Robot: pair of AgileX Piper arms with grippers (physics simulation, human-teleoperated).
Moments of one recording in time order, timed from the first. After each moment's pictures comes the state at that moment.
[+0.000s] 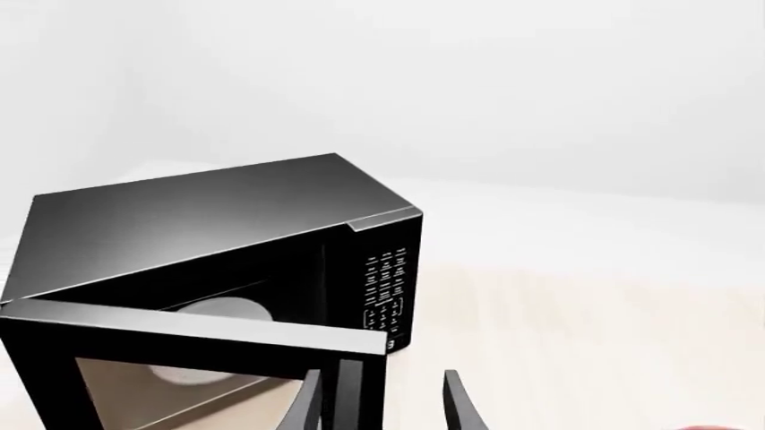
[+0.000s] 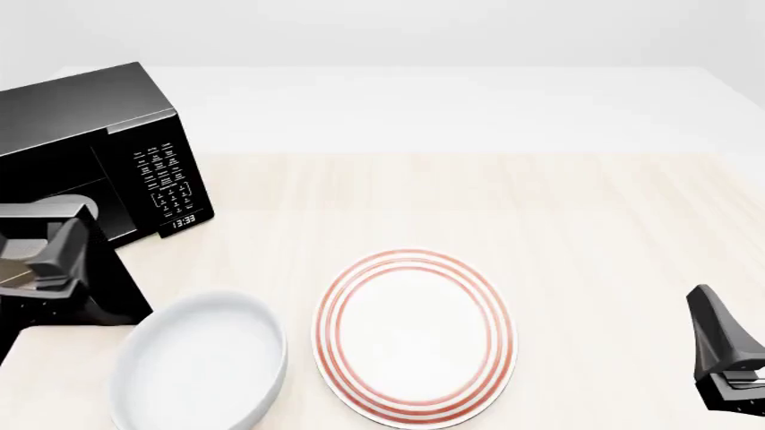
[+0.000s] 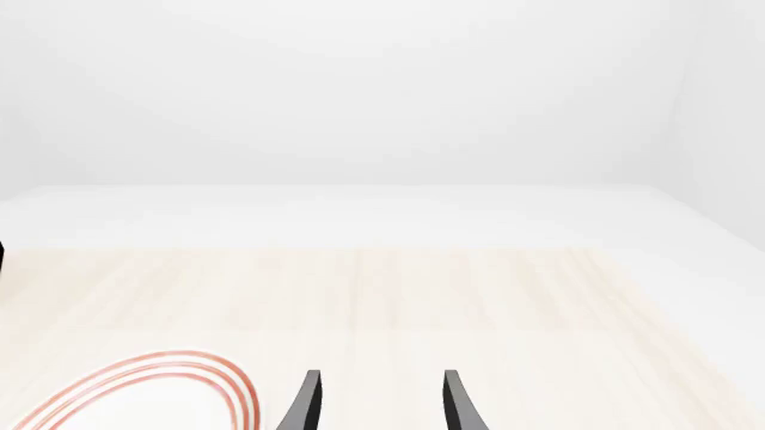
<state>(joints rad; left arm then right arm) 0.10 0.71 -0.05 -0.62 -0.04 0.00 0.01 0.00 0.00 0.00</state>
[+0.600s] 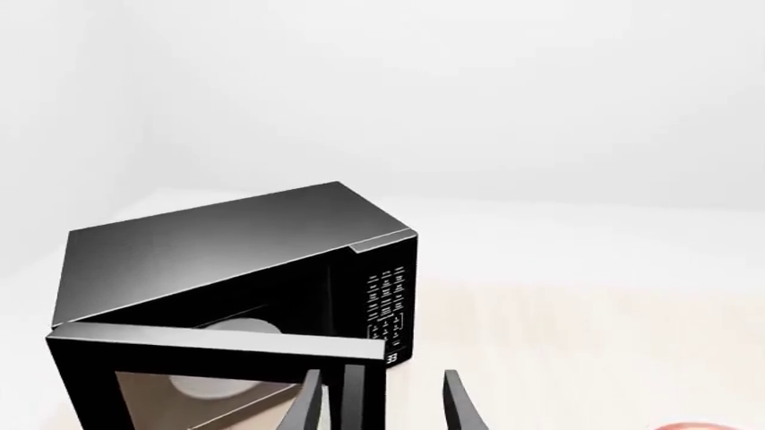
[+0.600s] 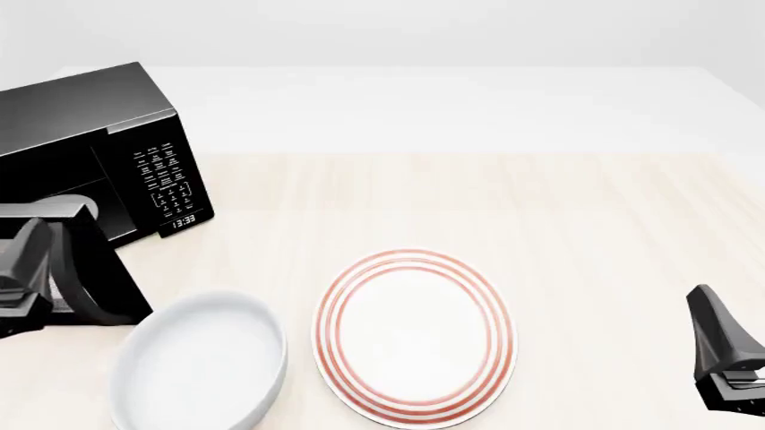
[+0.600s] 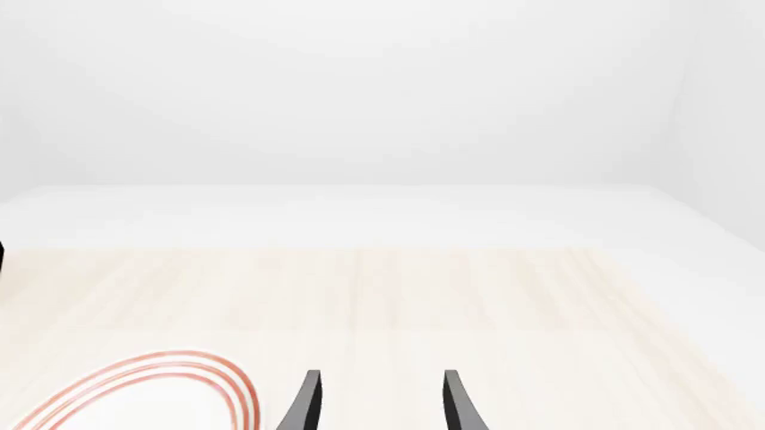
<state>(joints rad) 0.09 0.35 -0.12 -0.25 0.00 0.00 0.01 0.00 0.00 0.00</state>
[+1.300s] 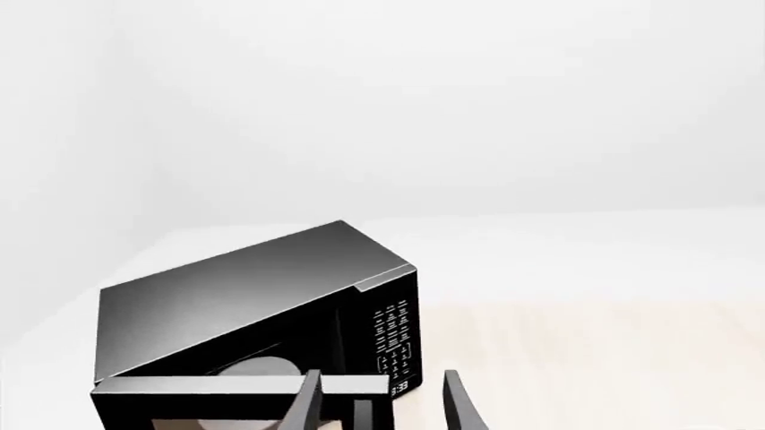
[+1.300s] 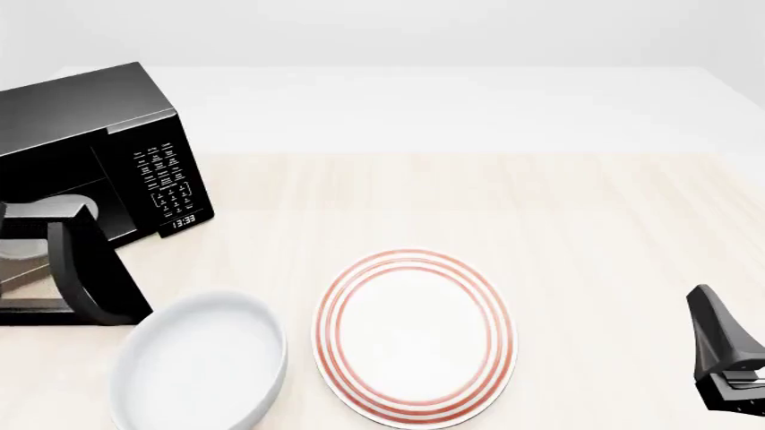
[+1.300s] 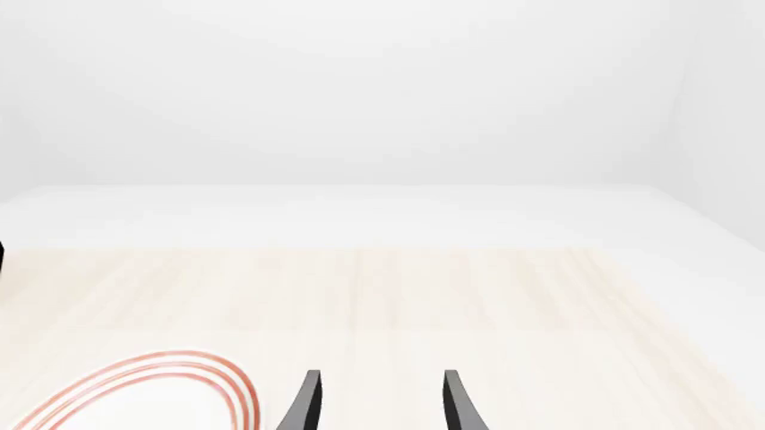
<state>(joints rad) 0.07 0.23 -0.30 0.01 0.08 0.00 0.01 0.00 0.00 0.00</state>
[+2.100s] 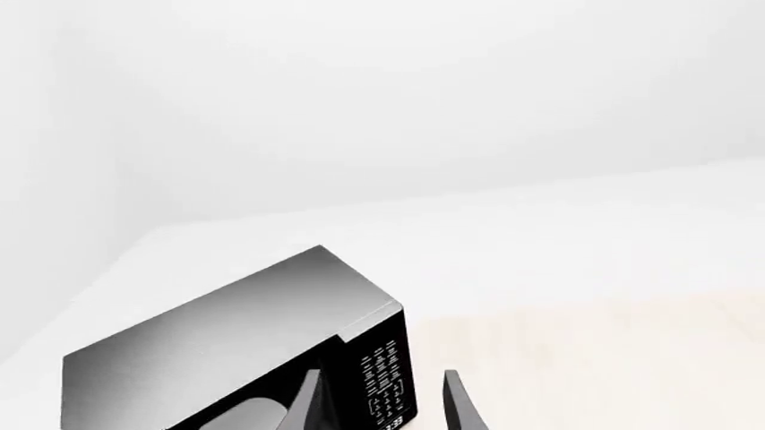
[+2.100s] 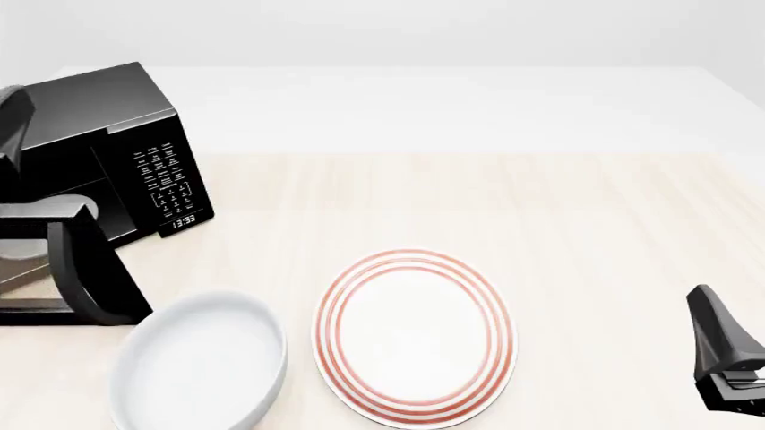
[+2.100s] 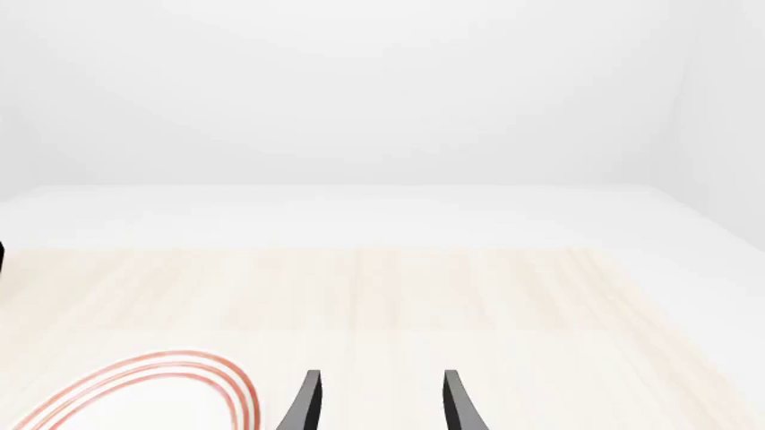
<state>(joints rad) 0.01 0.59 -0.58 0.00 0.13 0.00 0.01 0.00 0.00 0.00</state>
